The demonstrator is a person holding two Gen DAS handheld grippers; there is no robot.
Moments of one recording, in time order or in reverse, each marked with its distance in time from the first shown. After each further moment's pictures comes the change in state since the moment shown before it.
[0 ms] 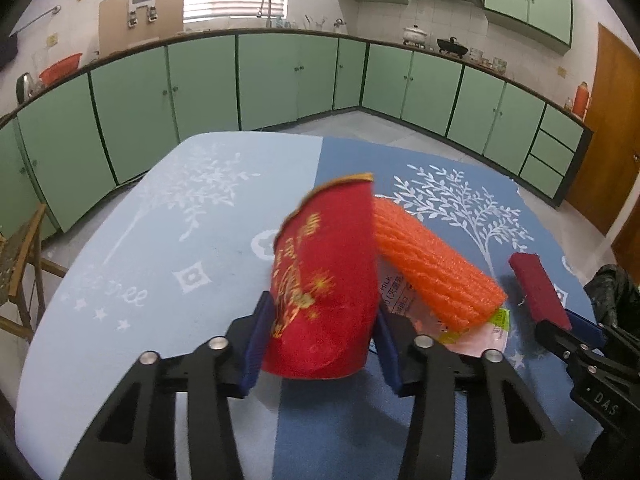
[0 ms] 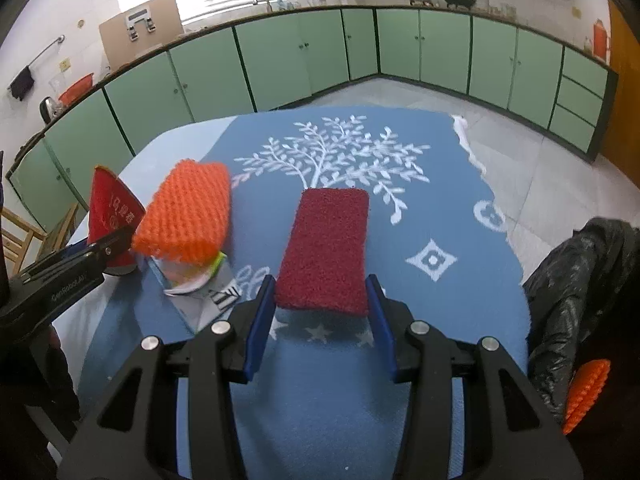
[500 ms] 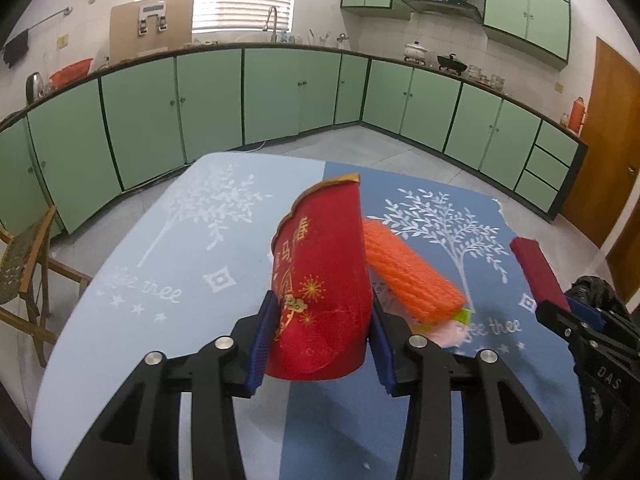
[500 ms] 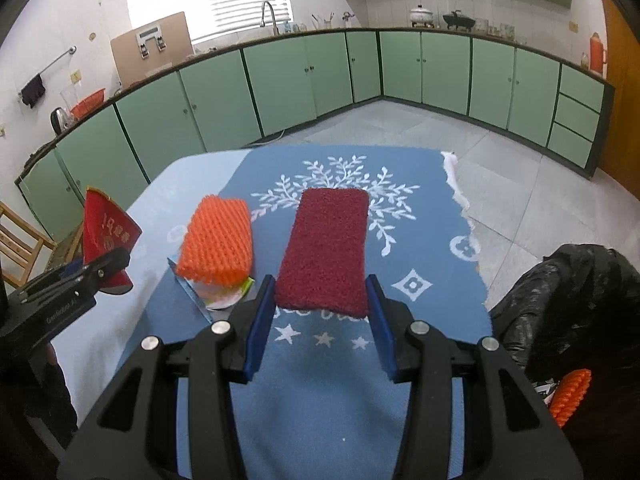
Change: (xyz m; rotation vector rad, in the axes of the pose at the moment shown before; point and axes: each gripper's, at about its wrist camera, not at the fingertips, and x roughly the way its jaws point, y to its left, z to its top) left arm -0.055 -0.001 0.000 -0.014 -0.047 -0.008; right arm -0.050 0.001 0.012 -0.006 -0.074 0.013
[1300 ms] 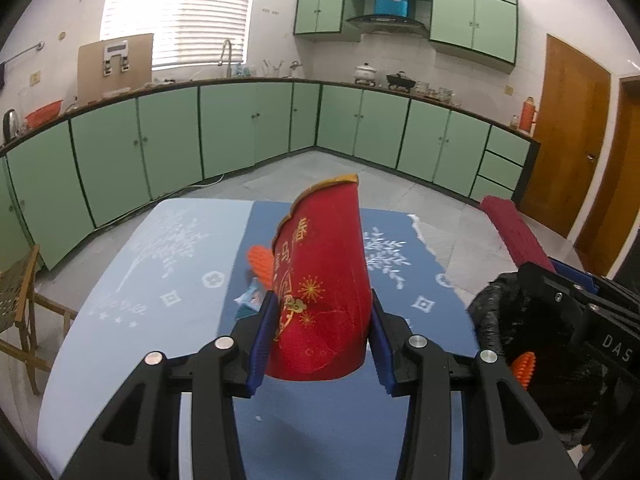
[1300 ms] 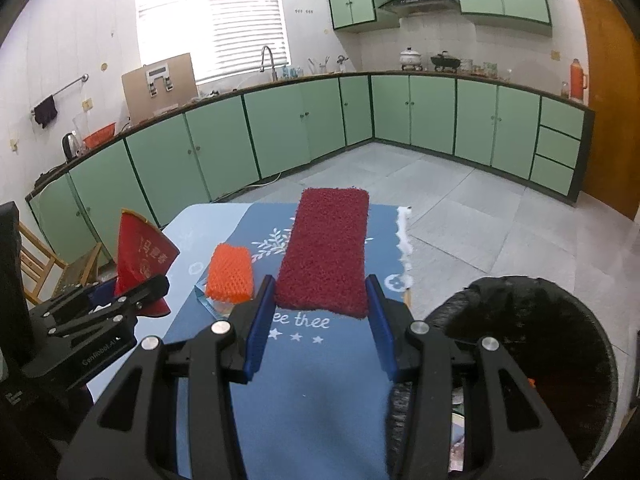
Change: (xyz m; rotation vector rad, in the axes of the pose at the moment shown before) left arm -0.086 -0.077 0.001 0.090 -0.093 -0.123; right arm -0.123 -0.032 0.005 -0.007 -0.149 -0.019
